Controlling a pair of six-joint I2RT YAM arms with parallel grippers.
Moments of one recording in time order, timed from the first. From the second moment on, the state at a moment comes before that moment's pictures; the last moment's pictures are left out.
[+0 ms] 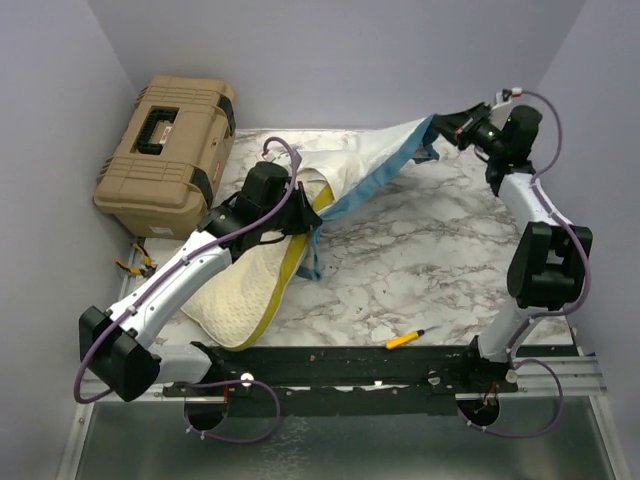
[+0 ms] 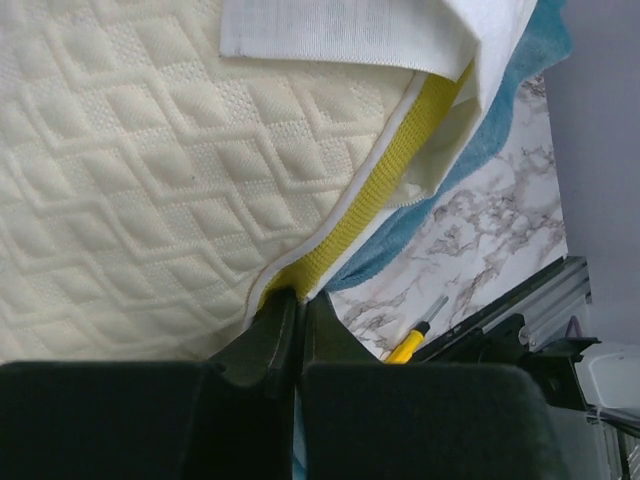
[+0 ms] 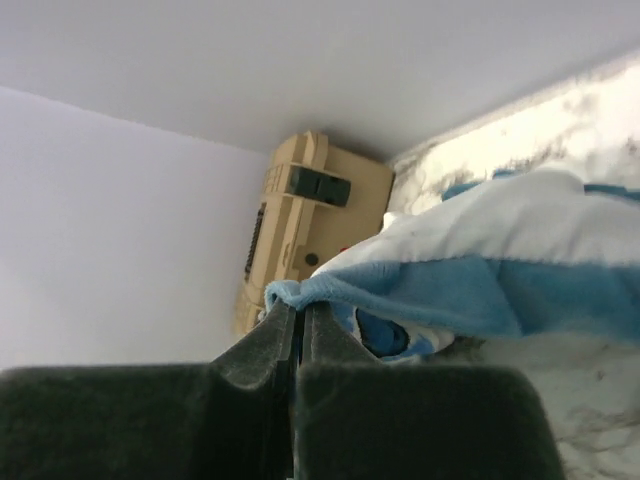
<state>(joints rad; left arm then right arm) -0.62 1.26 1.20 -0.53 0.13 -0.63 -0.10 1.83 1.36 0.43 -0.76 1.18</state>
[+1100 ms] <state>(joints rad) -0.79 1.51 1.29 -0.65 0.03 -0.68 0.23 1.42 1.02 -0.40 -0.39 0.49</state>
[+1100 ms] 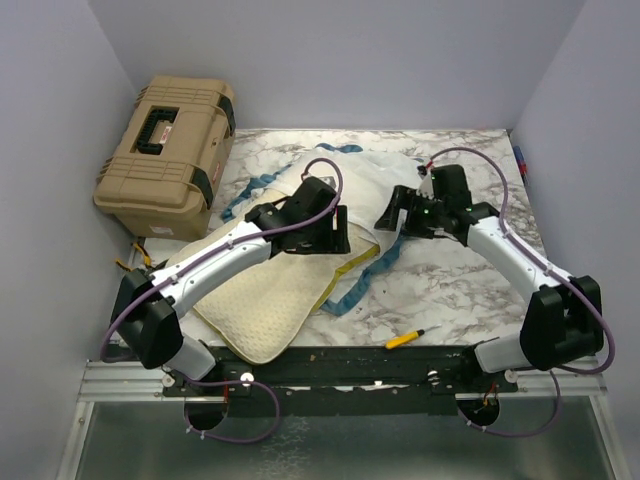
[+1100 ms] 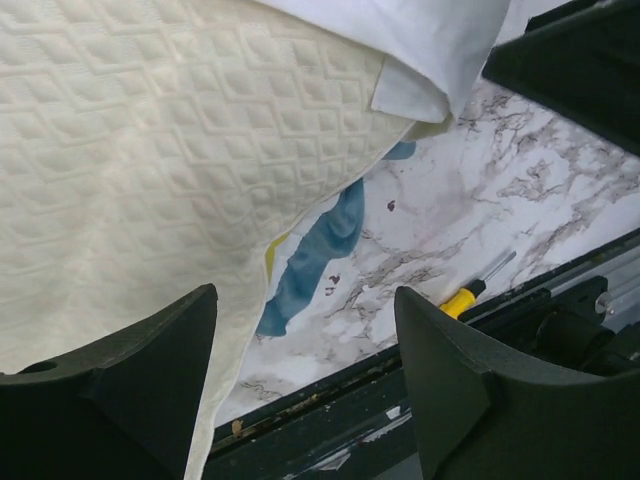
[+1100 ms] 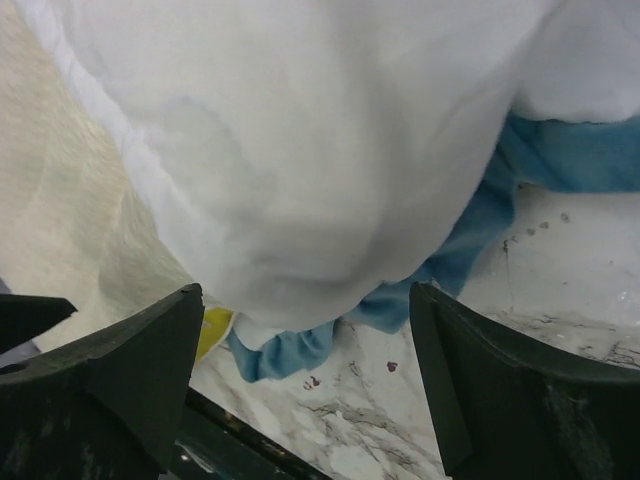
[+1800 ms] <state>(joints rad) -0.79 1.74 1.24 -0.57 -0.05 -0.67 0.47 1.49 1.11 -0.47 -0.10 0.32</state>
